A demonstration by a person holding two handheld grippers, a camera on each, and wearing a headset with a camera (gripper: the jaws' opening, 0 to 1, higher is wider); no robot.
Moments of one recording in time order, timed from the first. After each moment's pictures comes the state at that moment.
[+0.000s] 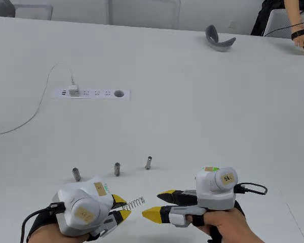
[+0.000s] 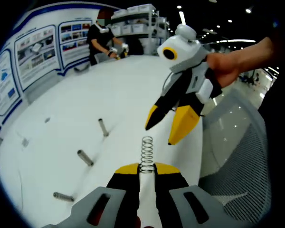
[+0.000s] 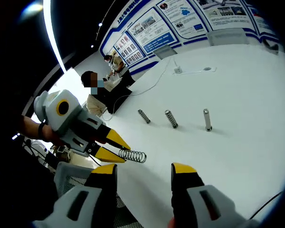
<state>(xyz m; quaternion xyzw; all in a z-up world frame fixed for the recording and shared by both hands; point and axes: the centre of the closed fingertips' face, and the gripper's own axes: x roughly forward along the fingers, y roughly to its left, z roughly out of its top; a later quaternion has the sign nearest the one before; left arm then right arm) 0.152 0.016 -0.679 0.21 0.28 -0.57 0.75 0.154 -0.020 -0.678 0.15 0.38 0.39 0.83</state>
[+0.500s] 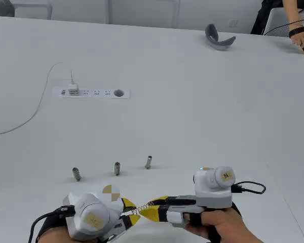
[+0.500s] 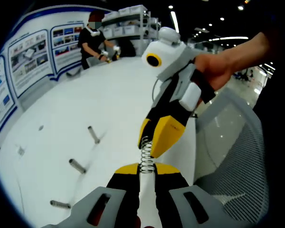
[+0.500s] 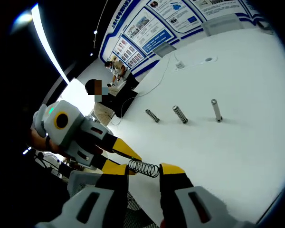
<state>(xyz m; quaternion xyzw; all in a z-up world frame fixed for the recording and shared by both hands) 0.139 0.001 -0.675 0.21 0.27 -0.59 0.73 0.147 -0.007 -0.673 0.22 0.39 0.40 0.80</state>
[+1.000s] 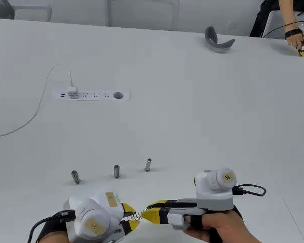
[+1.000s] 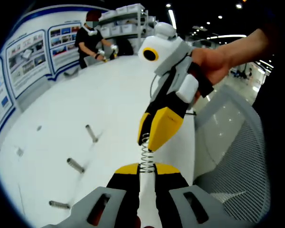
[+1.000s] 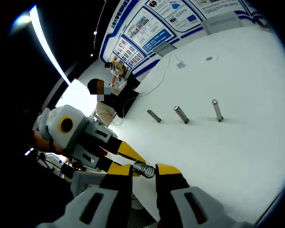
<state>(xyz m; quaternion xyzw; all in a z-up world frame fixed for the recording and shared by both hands) 0.138 0.003 -0.681 0.22 0.27 -0.60 0.72 0.146 -0.007 -0.668 0.22 0.39 0.41 0.79</state>
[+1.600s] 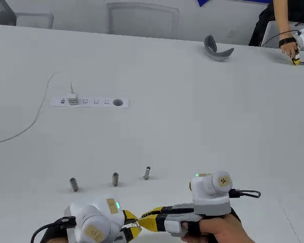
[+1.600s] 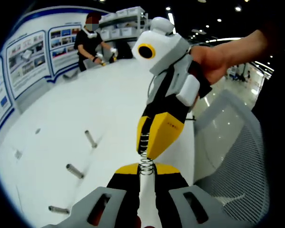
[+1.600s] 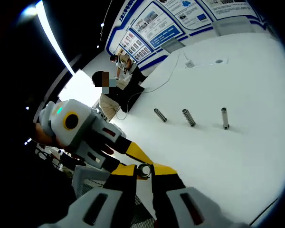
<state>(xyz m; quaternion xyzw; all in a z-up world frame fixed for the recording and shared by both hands) 0.141 -0.006 -0.673 0.20 0.26 -0.61 0.72 0.147 0.001 -0.654 0.18 0.40 0.44 0.78</state>
